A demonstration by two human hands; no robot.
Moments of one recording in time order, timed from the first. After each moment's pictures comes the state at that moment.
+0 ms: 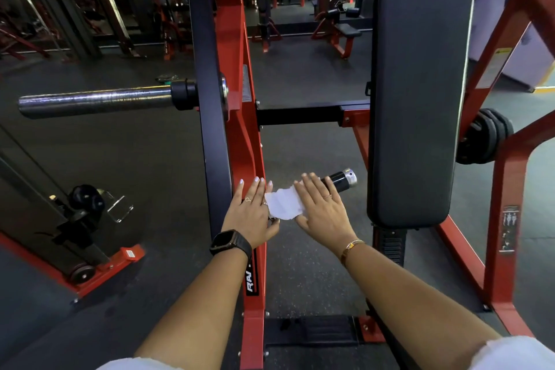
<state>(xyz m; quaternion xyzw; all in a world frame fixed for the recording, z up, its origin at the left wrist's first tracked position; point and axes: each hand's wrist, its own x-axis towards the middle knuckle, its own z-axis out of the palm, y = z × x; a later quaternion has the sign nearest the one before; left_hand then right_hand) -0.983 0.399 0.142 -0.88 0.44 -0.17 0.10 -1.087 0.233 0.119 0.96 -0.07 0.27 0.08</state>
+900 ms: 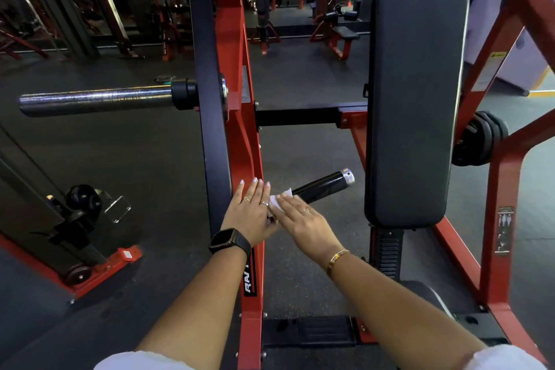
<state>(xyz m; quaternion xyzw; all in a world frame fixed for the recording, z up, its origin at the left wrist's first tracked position) -0.985 0.400 0.142 -0.88 0.43 -0.17 0.10 -1.089 0.266 0.107 0.94 0.07 0.33 0.04</state>
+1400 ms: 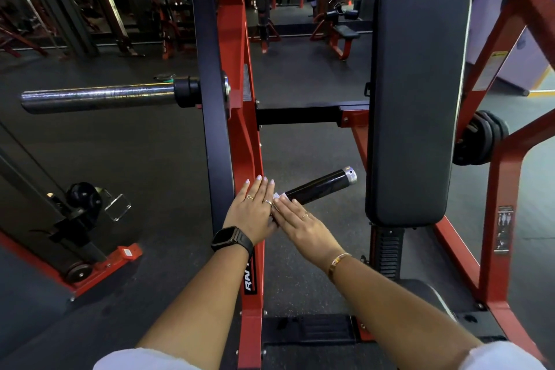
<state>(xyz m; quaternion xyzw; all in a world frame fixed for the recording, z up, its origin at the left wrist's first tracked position) -0.982 0.401 0.138 -0.87 0.46 -0.18 0.05 -1.094 0.272 0.094 0.95 0.10 0.29 0.06</state>
